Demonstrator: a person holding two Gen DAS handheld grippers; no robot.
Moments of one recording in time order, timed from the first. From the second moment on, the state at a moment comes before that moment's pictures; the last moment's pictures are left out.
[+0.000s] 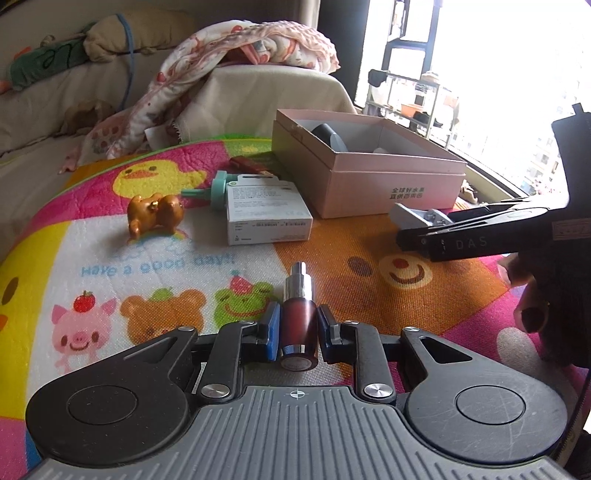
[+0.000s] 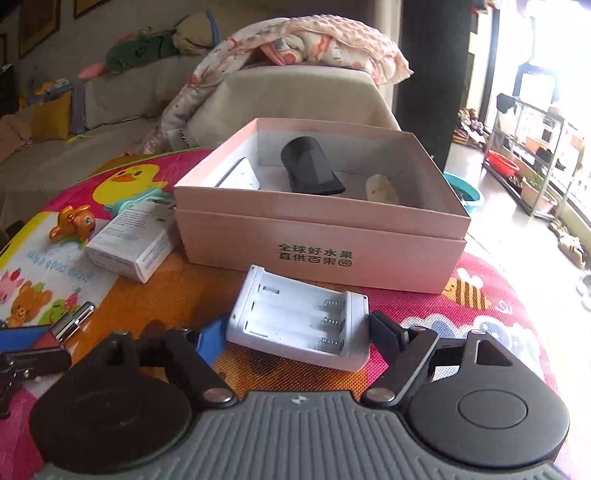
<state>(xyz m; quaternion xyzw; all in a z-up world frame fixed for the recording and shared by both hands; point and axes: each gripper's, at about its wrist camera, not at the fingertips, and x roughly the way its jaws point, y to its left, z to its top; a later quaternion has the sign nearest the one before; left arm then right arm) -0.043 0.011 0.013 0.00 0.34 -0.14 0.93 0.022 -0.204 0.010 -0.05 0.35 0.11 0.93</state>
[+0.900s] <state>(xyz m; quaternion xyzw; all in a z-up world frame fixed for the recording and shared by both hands) 0.123 -0.071 0.123 -0.03 0.24 -0.26 0.93 0.030 -0.257 0.159 -0.06 0.12 0.10 0.99</state>
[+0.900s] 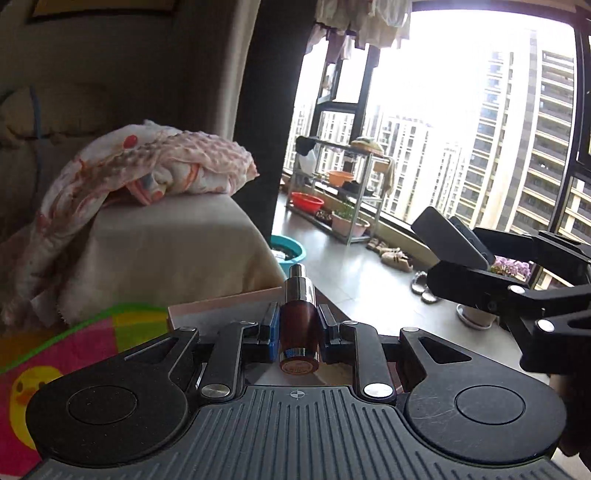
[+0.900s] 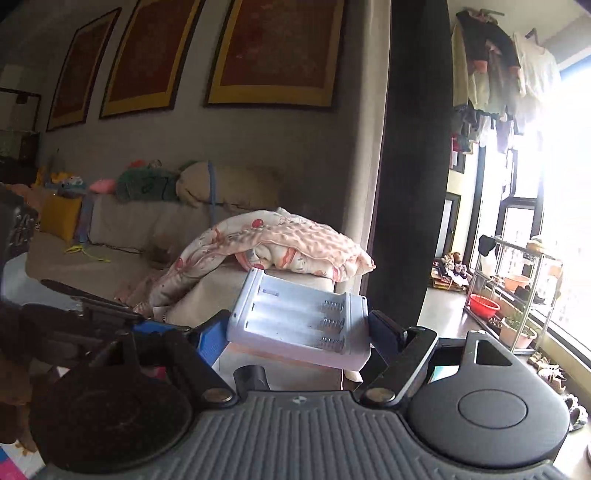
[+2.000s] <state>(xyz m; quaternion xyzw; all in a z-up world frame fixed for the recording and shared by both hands) 0.074 0.047 0.086 -0.09 0.25 -0.15 0.95 0.006 -0.207 0.041 -0.11 0.26 0.20 0.94</state>
